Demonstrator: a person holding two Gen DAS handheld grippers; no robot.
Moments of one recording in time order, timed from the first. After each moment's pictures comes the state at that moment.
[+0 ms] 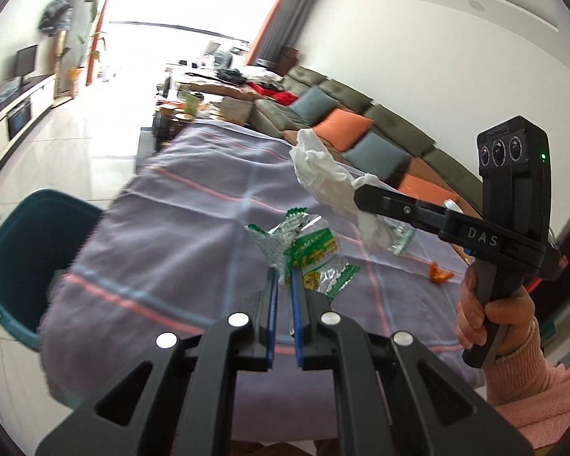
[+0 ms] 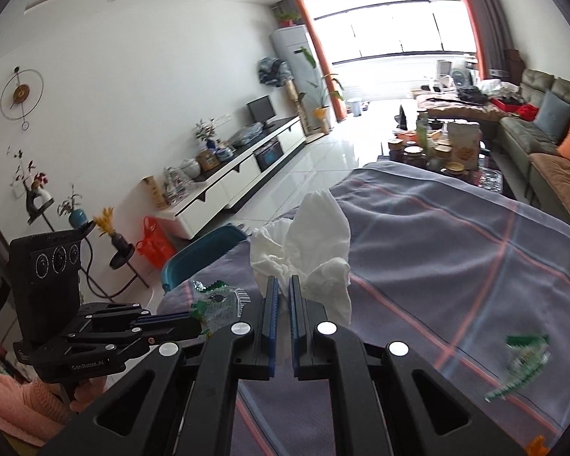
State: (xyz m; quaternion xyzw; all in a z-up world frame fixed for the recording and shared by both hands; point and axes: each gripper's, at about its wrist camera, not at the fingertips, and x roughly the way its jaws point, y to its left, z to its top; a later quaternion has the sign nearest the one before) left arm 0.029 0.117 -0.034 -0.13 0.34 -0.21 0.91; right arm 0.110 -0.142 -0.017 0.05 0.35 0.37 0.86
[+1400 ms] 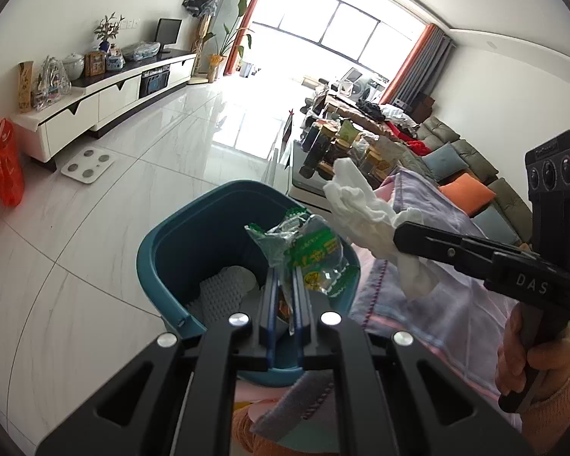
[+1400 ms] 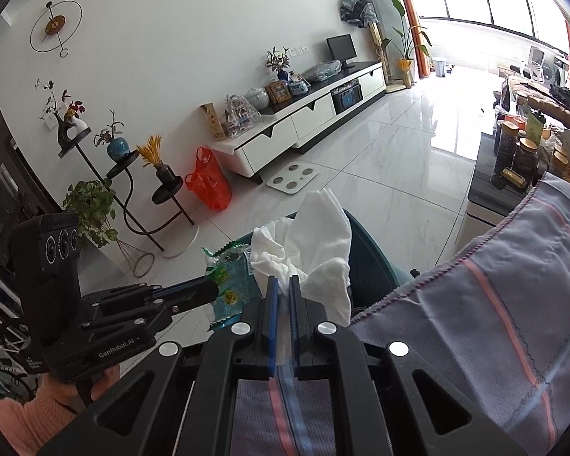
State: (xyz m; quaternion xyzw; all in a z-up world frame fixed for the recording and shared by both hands) left arm 0.036 0.286 -0.061 -0.21 0.34 0.04 0.91; right arm 0.161 0.084 -0.051 -0.03 0.42 0.48 0.77
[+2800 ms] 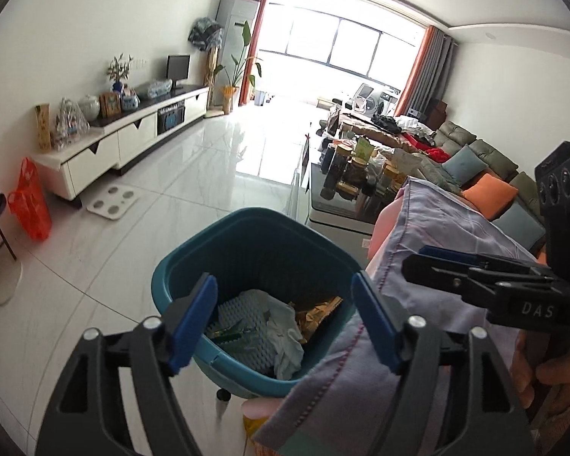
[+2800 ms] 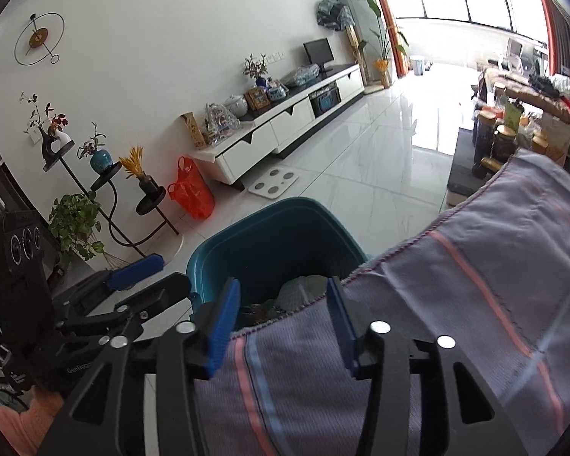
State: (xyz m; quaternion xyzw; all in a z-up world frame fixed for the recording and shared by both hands) left arm 0.037 0.247 -0.048 -0.14 0.30 0.10 0.94; right arm 0.150 0.042 -0.054 -0.02 0.40 0.45 0.80
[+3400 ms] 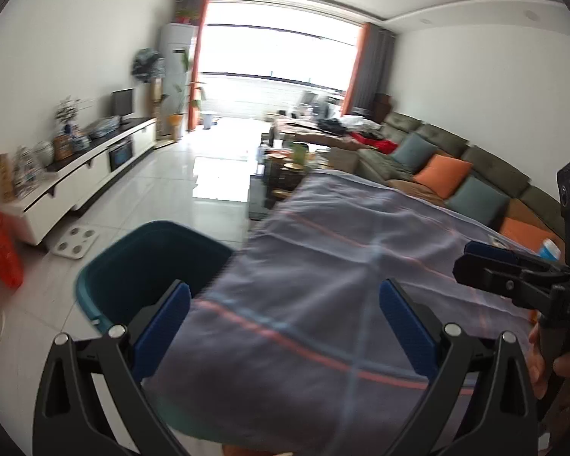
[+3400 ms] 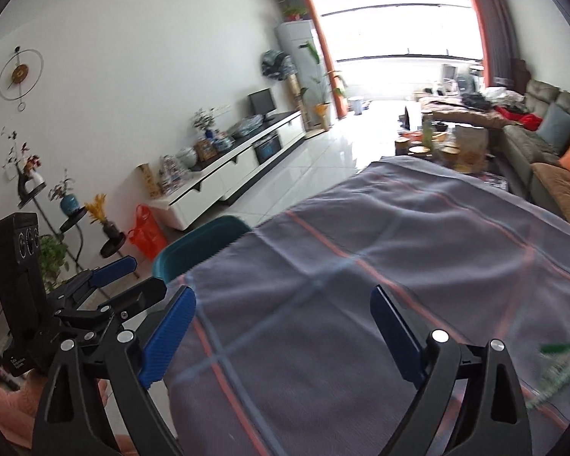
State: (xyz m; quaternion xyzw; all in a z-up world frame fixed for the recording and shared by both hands) left arm 0.022 0.121 -0.025 -0.08 0.27 0.00 0.96; right arm 0.093 -0.128 -0.028 0.03 0.34 0.33 0.88
